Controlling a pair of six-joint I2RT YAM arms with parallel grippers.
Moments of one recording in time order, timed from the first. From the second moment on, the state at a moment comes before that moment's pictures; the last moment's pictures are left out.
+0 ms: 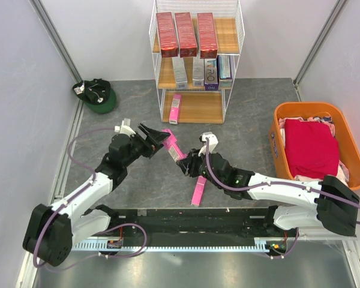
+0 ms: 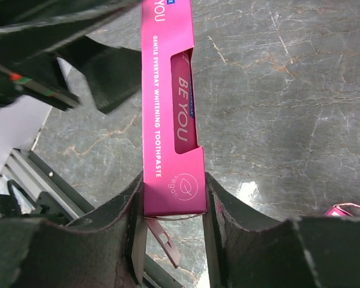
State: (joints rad) left arm -0.42 1.06 0.45 0.38 0.22 -1.23; right arm 1.11 1.25 0.67 0.25 0.37 0.68
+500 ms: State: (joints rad) left arm -0.42 0.90 0.76 -0.24 -0.15 -0.81; right arm 0.80 1.26 0.48 0.49 0.05 0.94
